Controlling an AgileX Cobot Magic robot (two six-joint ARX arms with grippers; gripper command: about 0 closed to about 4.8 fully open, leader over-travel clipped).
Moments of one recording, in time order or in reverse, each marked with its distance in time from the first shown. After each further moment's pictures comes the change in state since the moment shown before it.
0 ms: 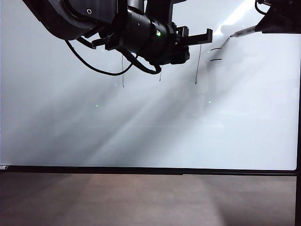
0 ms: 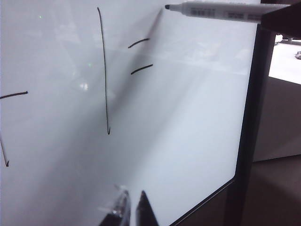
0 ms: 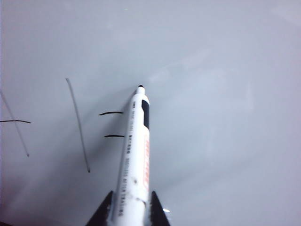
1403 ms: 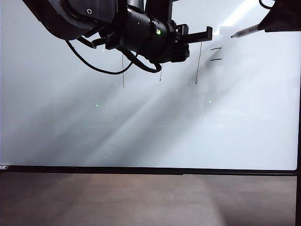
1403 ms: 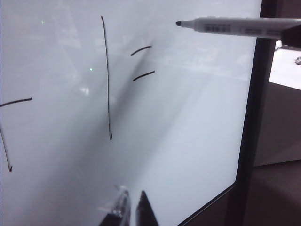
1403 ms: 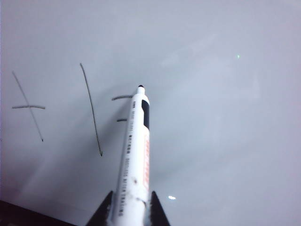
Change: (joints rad) left arm 0.000 0.000 0.000 0.017 0.000 0.000; right arm 0.001 -0.068 -0.021 -0.088 -0.024 -0.002
